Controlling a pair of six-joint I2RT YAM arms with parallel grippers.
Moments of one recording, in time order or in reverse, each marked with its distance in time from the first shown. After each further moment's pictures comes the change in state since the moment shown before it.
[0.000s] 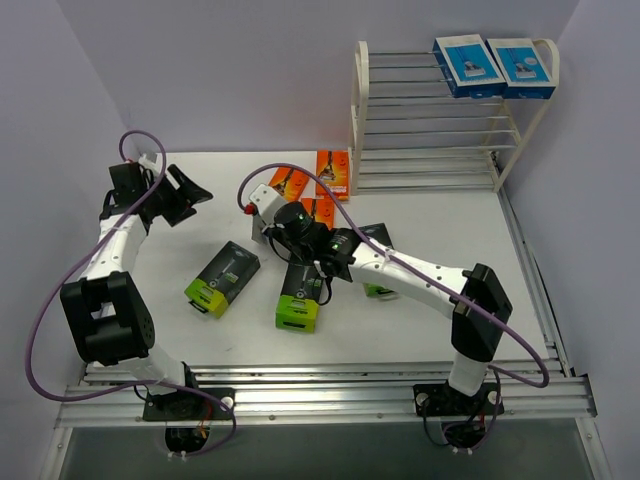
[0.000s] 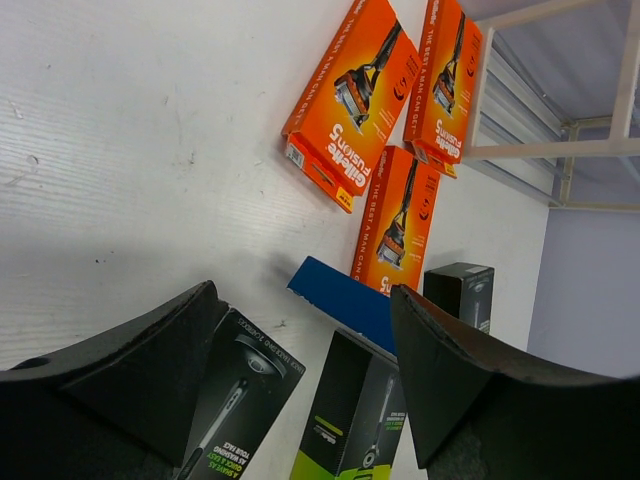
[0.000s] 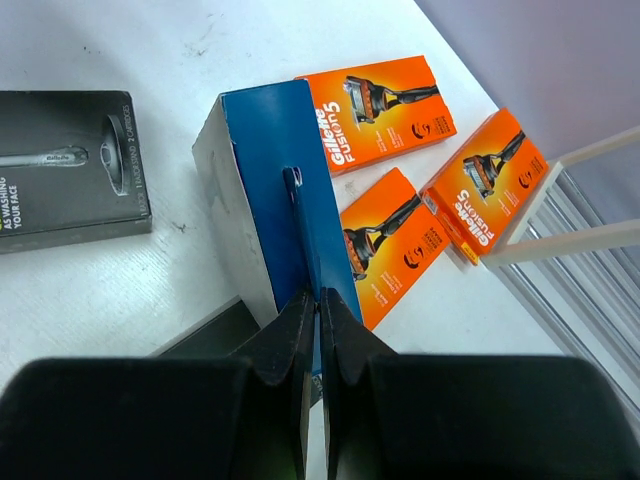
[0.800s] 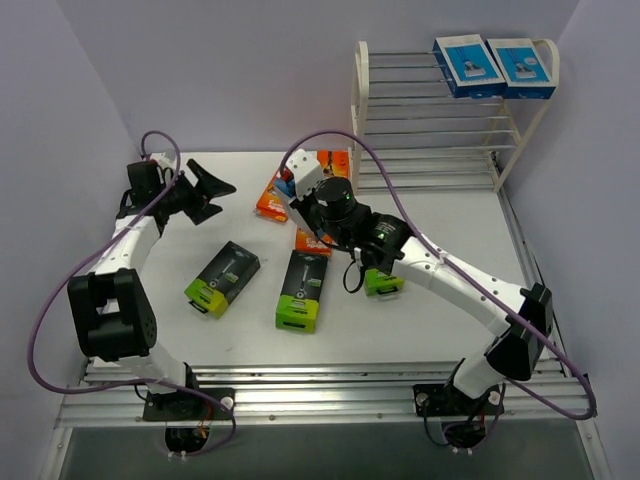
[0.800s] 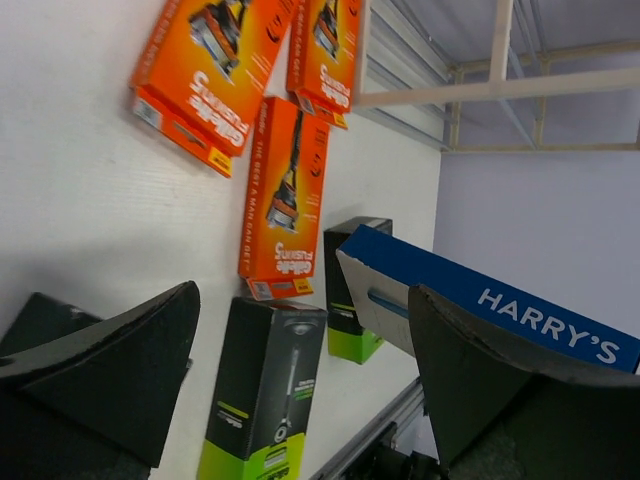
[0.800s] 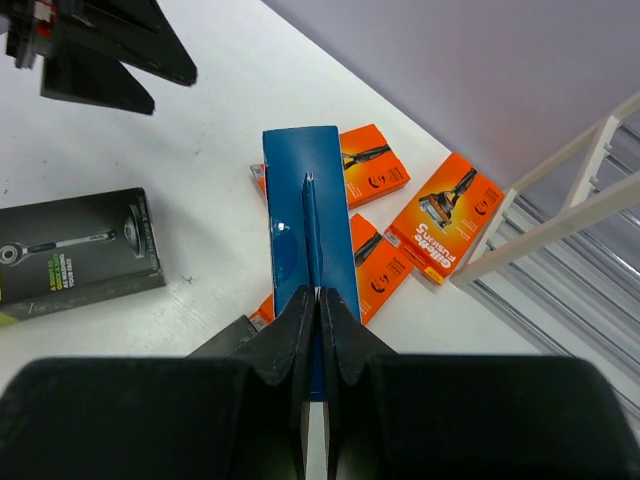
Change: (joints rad) left arm -0.060 0.017 -0.044 0.151 0.185 -0.190; right arm -0.068 -0.202 0.024 -0.038 -0.083 0.085
